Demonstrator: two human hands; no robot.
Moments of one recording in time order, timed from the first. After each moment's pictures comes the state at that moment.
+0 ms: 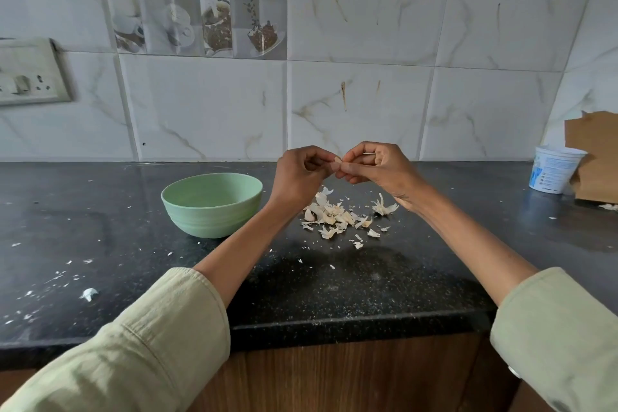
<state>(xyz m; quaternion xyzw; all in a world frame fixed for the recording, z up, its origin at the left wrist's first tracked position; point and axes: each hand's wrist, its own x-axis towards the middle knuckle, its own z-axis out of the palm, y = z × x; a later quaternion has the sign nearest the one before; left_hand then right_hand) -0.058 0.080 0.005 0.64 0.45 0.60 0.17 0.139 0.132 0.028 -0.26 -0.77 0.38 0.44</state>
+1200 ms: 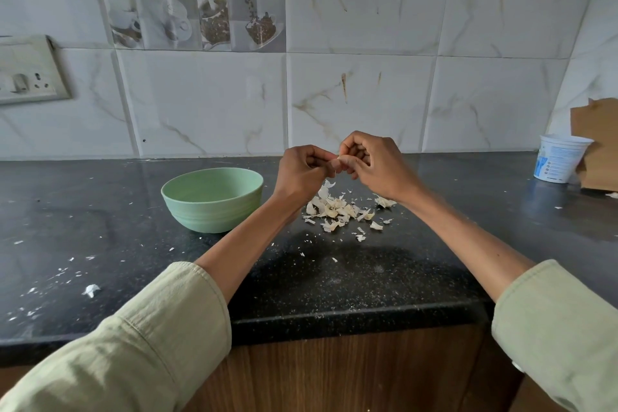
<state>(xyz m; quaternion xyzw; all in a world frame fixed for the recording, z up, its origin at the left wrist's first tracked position) -0.055 0.081 0.001 0.59 0.47 0.60 0.25 0.124 0.123 0.023 -0.27 -0.85 0.08 0.44</state>
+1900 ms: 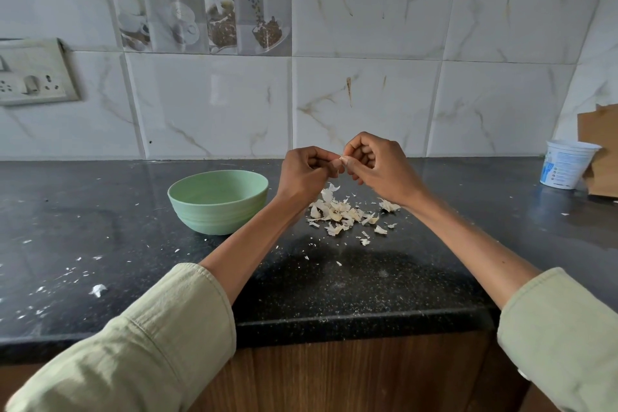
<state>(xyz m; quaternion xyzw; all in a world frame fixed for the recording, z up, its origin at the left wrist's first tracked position) -0.056 0.079 0.004 0.58 0.47 0.62 0.25 0.122 0.118 0.024 -0.27 -0.84 0.10 0.46</state>
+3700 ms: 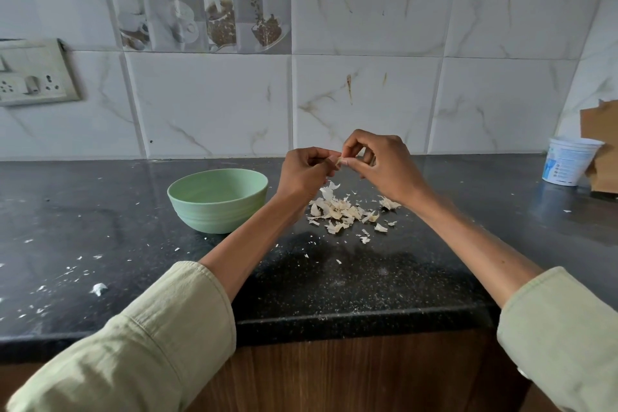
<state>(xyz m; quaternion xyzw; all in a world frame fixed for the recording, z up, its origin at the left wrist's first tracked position) -0.056 0.083 0.001 0.56 0.47 0.63 0.27 0.125 0.117 0.026 -0.27 -0.85 0.01 0.45</state>
